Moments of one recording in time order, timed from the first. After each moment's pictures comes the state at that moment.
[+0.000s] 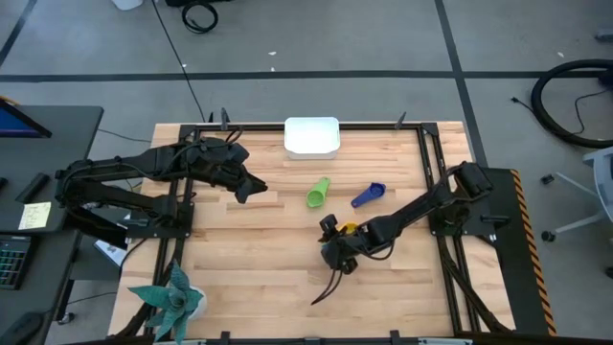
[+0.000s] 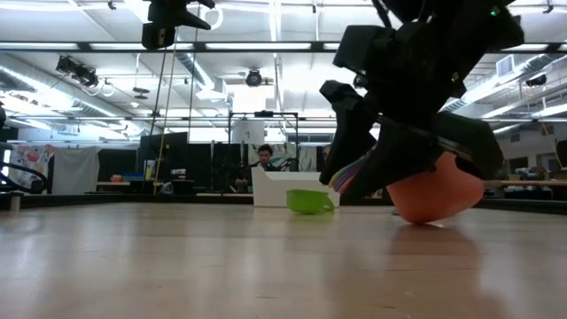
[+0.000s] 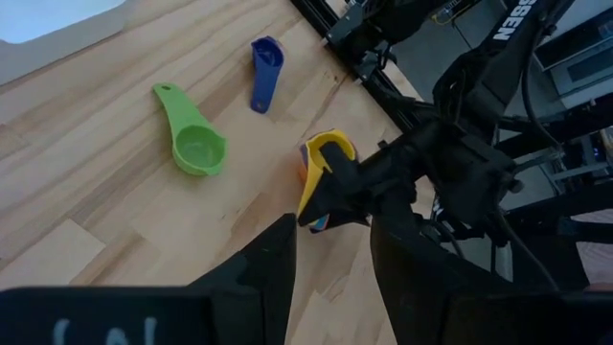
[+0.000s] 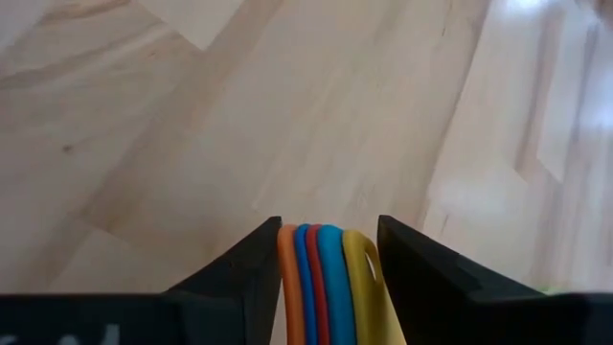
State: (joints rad) left arm 0.12 1.03 1.04 -0.55 0.11 -0.76; right arm 0.36 1.83 0.98 -0.09 0.35 -0.36
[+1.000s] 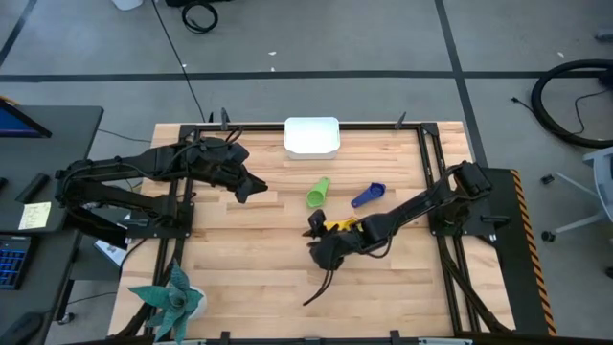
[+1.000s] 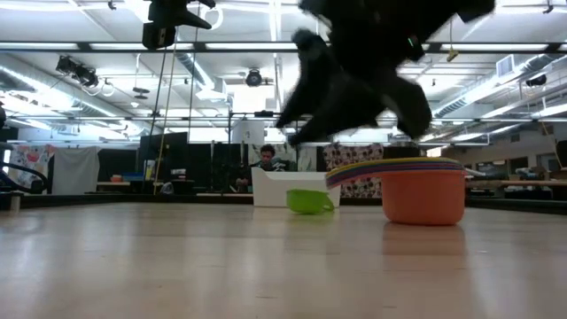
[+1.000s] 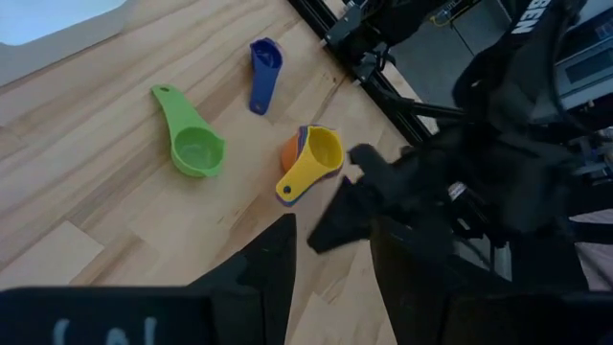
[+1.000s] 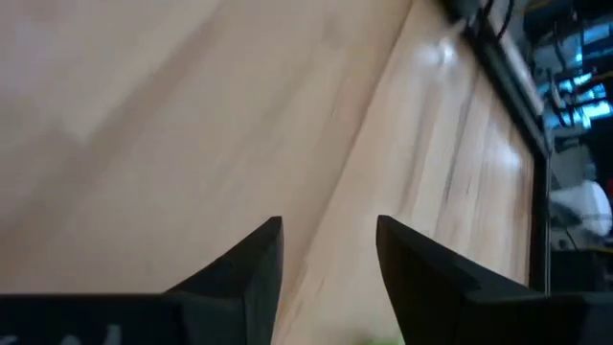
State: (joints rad) left arm 0.12 1.03 1.04 -0.54 0.11 -0.76; right arm 0.35 1.83 1.12 -0.06 0.45 -0.54
